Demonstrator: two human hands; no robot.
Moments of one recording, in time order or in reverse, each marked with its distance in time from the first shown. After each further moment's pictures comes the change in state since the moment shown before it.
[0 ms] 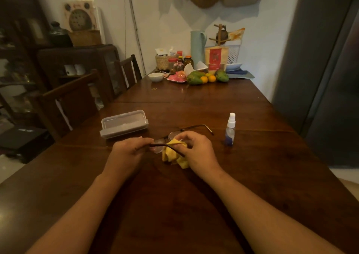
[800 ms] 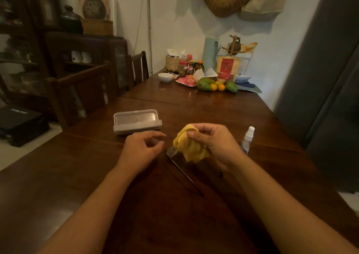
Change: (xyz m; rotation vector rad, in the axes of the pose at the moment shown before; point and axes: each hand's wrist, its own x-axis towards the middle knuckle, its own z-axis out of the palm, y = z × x) left_hand 0.009 -0.011 -0.007 -0.384 -0.033 -0.391; right_hand 0.025 -0.047 -0.018 0.356 -0.241 0.169
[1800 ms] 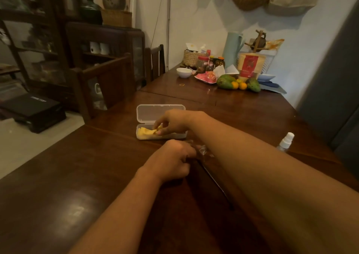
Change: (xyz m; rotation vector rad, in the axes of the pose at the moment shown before) left_hand -0.002 -0.005 -0.002 0.201 -0.288 0.433; right_hand 0.176 0.002 0.120 -1.260 -0.715 -0.141
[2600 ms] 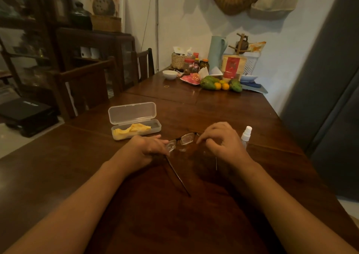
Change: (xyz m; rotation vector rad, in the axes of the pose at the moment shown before) left_hand 0.002 0.006 0.002 0.010 -0.008 0.013; right_hand -0.225 0.064 0.067 0.283 0.819 0.072
